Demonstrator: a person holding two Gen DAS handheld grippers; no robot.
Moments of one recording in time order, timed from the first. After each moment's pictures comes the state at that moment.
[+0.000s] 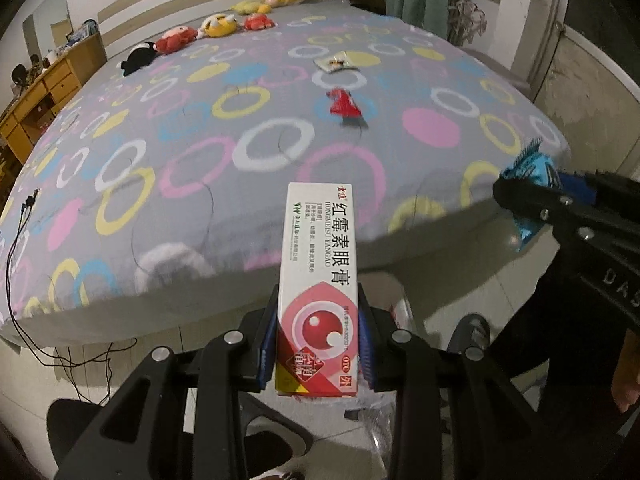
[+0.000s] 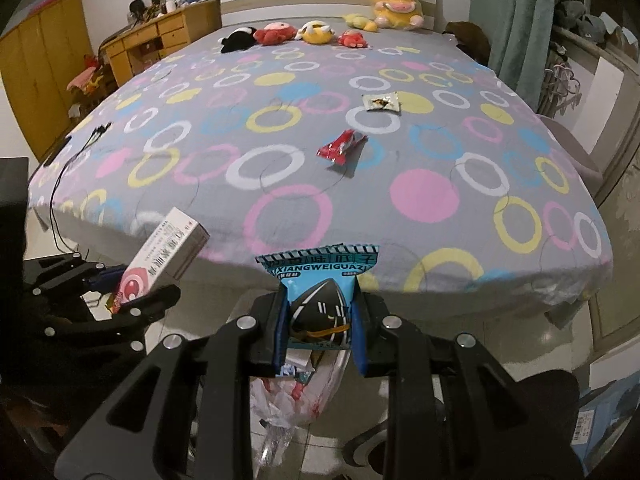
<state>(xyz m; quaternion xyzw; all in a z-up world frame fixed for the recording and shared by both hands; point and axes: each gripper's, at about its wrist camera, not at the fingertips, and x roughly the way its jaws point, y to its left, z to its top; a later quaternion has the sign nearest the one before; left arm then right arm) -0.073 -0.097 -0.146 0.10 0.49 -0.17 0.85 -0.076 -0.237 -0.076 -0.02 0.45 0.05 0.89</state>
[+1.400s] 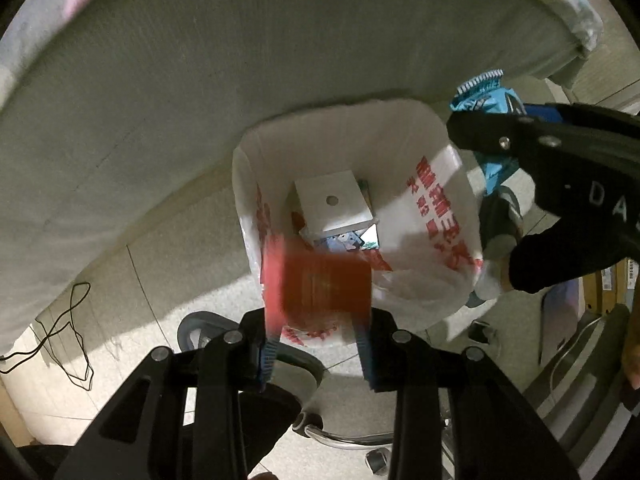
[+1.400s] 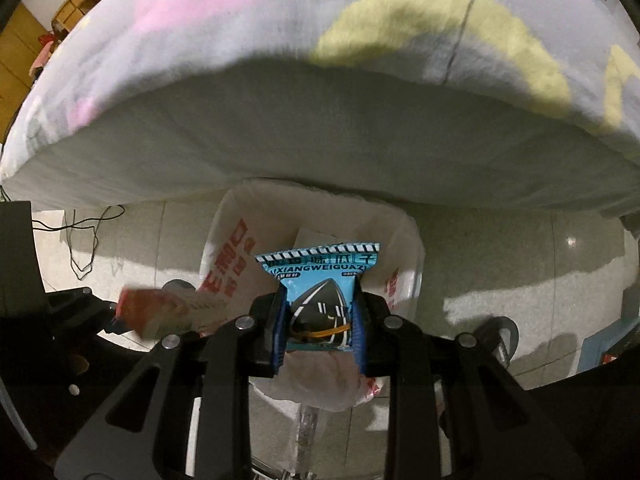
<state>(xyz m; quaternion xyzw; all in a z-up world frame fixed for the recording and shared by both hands) -0.050 -0.088 -0.343 0.17 0.67 -0.21 0.70 -0.021 -0.208 -0.283 0.06 0.63 0.04 0.78</state>
